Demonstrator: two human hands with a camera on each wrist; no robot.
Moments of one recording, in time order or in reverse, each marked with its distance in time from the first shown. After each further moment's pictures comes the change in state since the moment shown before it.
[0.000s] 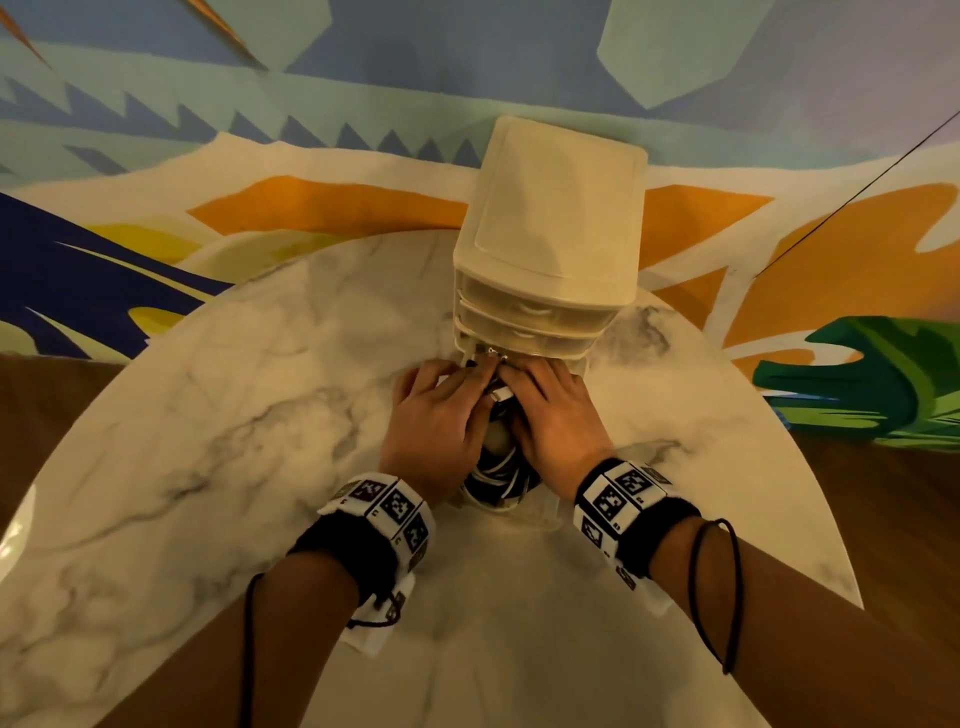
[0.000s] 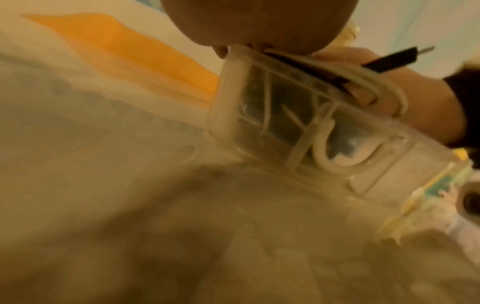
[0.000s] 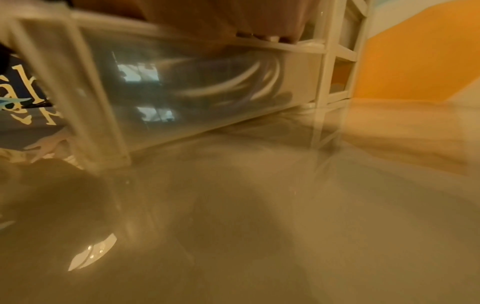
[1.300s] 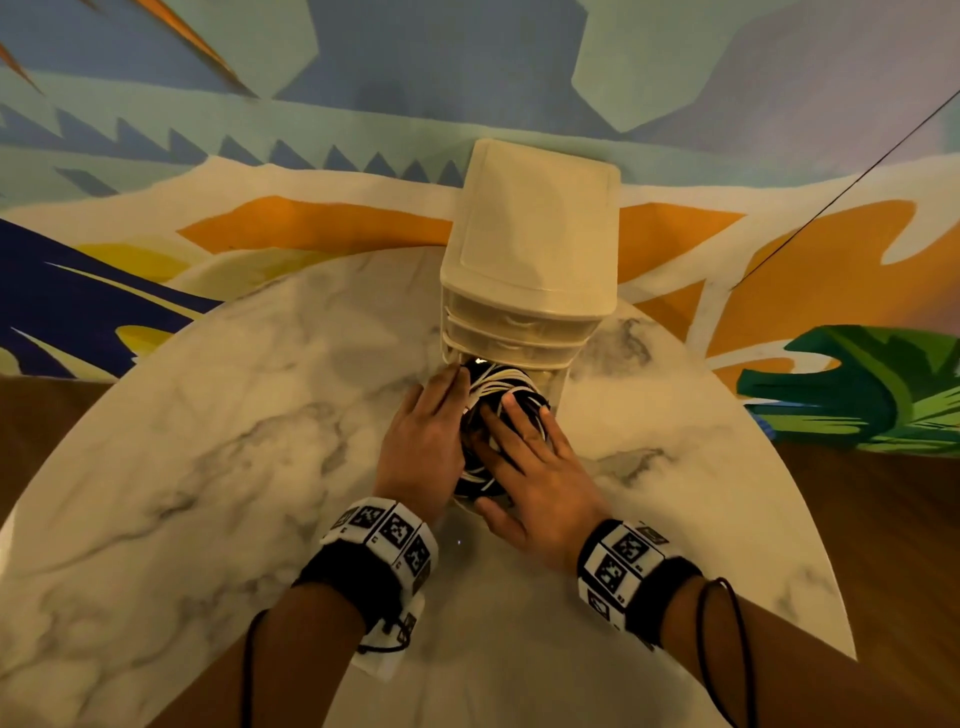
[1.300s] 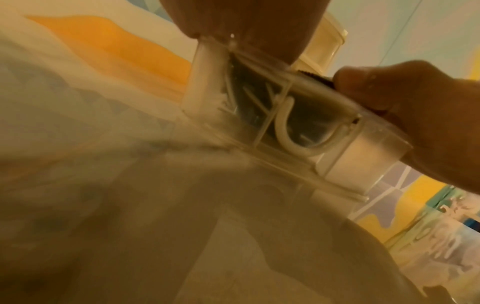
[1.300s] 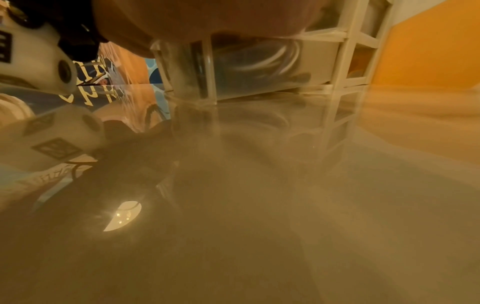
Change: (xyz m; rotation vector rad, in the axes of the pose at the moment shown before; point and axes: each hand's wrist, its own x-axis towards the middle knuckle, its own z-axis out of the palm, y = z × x) left_hand -0.003 0.000 0.011 -0.008 0.004 -0.039; right_hand -0.046 -0.008 0.011 -0.198 -0.139 -0.118
